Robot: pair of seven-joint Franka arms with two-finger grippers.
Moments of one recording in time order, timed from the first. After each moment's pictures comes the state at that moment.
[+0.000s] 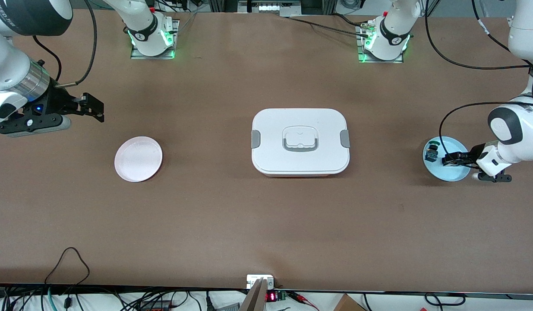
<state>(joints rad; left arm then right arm) 0.35 0.56 0.03 -1.91 -0.16 2.30 0.50 0.09 0.05 0.03 -1.68 -0.02 1.73 -0.05</state>
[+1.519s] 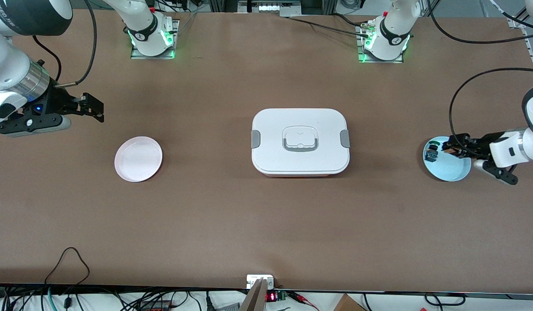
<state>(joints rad) 0.35 0.35 -0.19 -1.70 -0.22 1.76 0.66 0.09 0.05 0.03 -1.68 -0.02 1.73 -0.05</state>
